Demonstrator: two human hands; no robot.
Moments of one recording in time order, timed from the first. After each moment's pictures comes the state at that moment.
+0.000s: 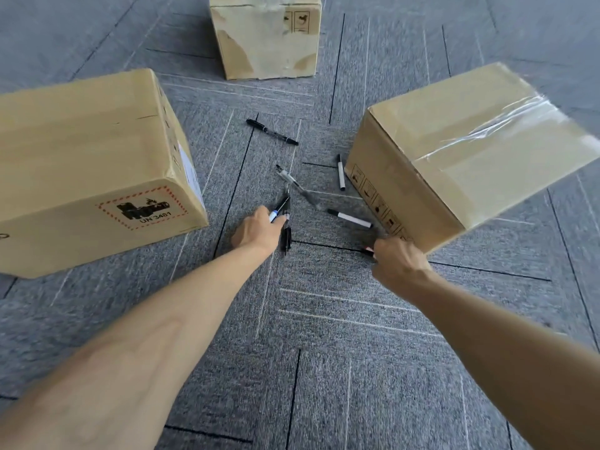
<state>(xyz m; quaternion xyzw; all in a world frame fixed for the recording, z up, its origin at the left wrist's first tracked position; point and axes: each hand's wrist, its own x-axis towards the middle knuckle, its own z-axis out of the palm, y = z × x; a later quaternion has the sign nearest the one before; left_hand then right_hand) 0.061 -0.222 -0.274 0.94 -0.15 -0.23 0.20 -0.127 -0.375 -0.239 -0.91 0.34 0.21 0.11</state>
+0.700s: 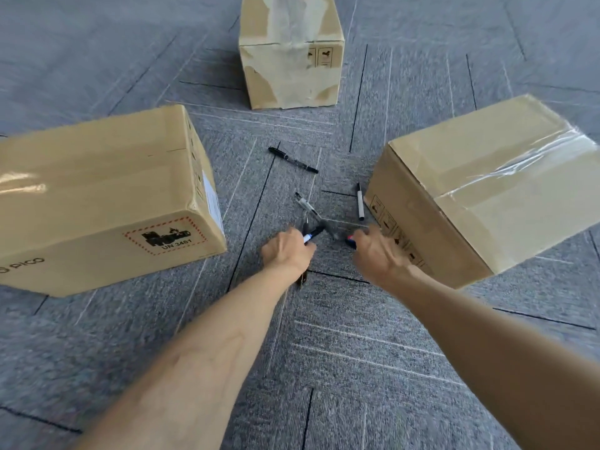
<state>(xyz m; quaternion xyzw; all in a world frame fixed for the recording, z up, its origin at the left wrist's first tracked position) 0.060 -0.253 -0.255 0.95 -0.21 -0.22 0.08 -0.047 -0.382 -0.243 -0.95 0.26 0.13 0.13</state>
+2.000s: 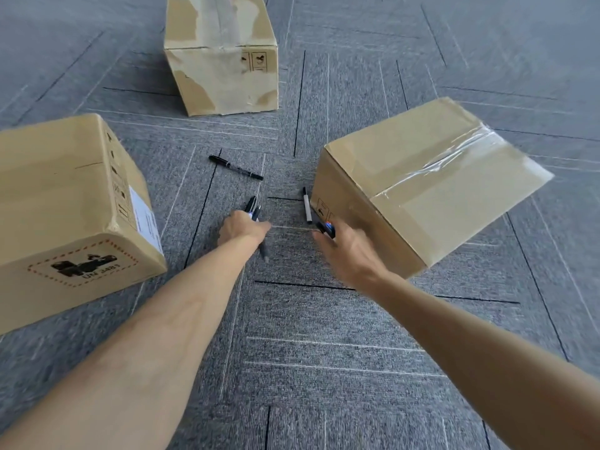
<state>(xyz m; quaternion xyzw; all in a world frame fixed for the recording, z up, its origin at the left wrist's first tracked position) 0.093 -0.307 -0.251 0.94 -0.07 -0.26 0.22 -0.076 -0.403 -0.213 -0.87 0.33 0.00 0.37</state>
